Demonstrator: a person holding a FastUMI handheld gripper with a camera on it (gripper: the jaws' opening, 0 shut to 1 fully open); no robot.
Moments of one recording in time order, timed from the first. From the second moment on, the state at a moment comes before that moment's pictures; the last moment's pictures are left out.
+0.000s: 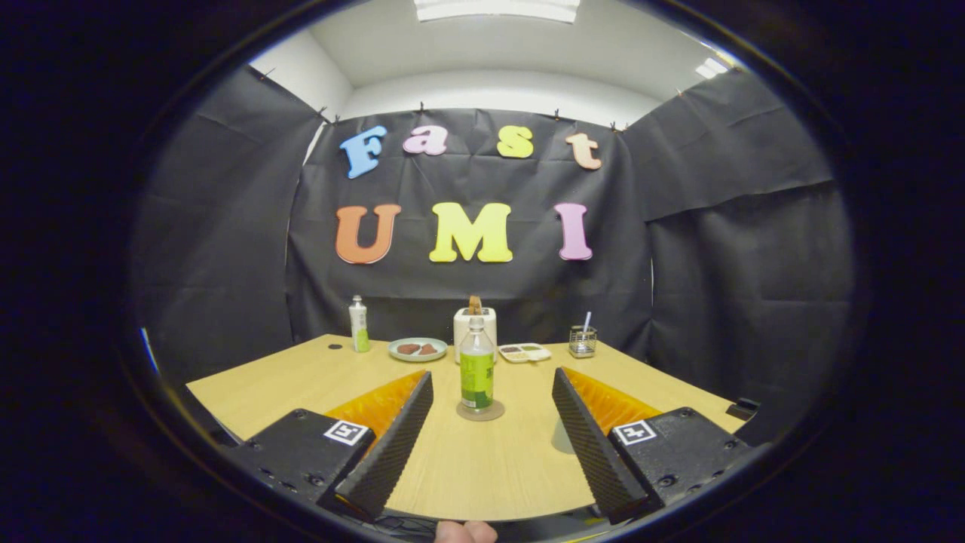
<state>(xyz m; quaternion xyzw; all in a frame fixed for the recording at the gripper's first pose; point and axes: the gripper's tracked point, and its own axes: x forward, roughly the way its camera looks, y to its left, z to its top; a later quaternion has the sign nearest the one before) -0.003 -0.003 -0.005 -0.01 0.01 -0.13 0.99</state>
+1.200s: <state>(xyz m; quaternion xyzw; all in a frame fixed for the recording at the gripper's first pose) -0.004 0.006 -0.006 -0.02 0.01 -0.13 0.99</state>
